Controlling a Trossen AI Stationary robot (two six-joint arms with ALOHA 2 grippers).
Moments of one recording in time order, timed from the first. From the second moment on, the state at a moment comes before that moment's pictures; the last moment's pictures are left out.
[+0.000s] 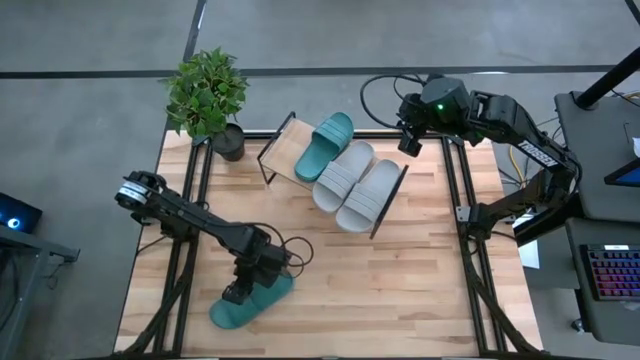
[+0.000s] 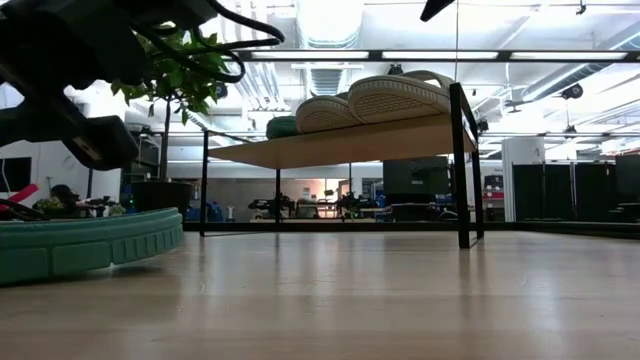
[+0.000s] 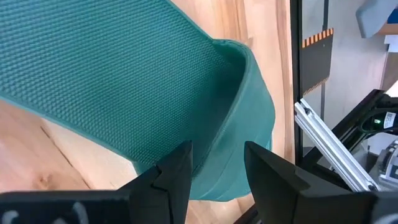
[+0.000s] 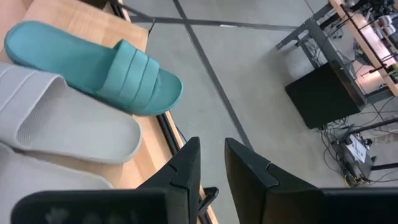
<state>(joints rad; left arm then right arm) -0.36 1.60 1.01 -0.87 0.61 -0.06 -0.33 1.36 1.83 -1.16 0.44 -0.29</state>
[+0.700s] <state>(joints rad) -0.36 1.69 1.01 -0.87 0.71 -0.07 -0.33 1.36 1.83 -1.09 0.44 -0.33</state>
